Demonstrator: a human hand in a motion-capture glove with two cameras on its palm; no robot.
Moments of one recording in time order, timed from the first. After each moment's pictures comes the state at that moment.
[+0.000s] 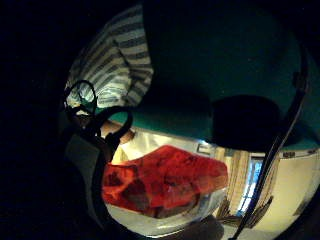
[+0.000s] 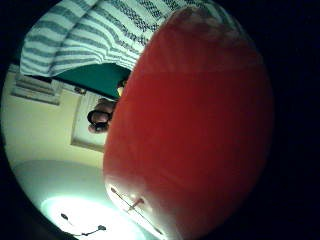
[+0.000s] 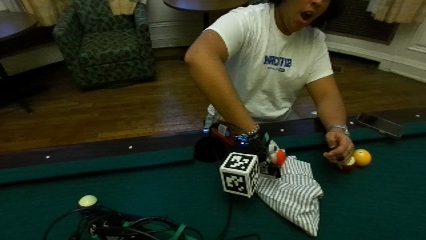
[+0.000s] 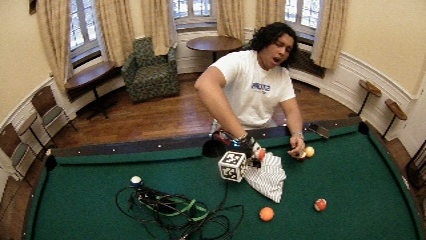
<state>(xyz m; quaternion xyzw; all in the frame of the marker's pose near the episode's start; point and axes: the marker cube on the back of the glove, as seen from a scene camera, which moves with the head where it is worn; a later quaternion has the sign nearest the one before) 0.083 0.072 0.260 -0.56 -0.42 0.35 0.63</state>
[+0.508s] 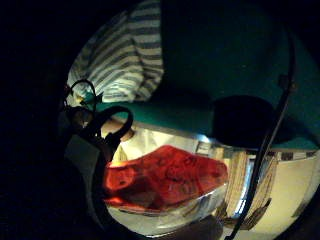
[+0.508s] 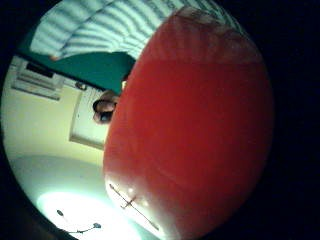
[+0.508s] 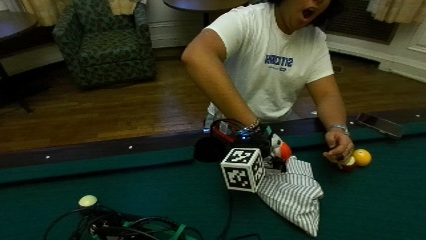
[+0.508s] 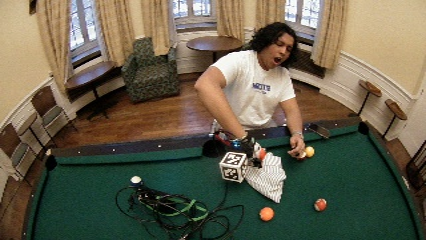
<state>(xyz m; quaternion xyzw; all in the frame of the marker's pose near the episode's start) 0.086 0.055 0.232 -0.52 -0.44 0.32 0.66</state>
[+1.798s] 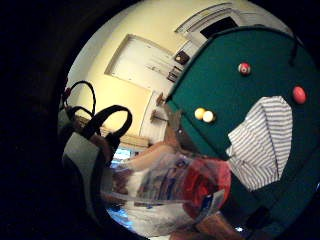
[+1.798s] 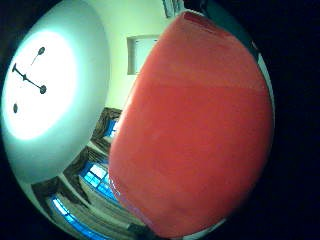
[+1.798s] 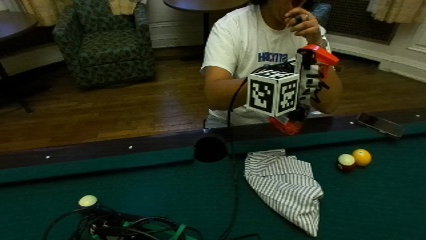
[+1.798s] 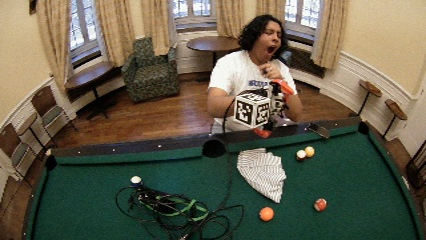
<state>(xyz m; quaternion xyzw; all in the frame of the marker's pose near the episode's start) 0.011 -0.011 0.032 0.01 -0.65 -0.05 0.76</state>
